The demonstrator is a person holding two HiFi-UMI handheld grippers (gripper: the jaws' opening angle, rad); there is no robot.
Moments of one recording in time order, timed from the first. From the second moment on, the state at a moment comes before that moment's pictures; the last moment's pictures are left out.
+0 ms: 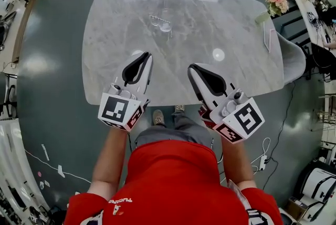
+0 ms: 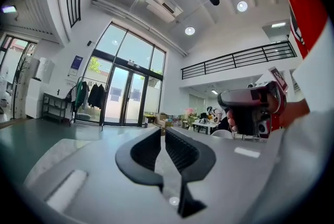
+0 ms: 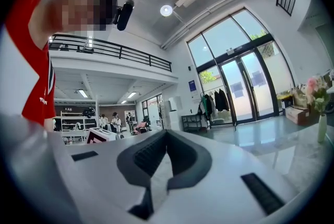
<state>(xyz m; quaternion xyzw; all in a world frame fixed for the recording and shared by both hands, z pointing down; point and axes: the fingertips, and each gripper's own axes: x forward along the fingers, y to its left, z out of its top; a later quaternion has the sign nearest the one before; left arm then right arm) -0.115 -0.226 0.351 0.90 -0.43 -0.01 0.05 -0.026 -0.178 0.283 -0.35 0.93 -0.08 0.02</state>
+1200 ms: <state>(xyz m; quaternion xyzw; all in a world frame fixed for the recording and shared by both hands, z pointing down) -0.104 -0.366 0.444 0.82 -0.54 0.05 0.15 0.019 -0.333 0.322 -0.30 0.95 -0.06 -0.01</state>
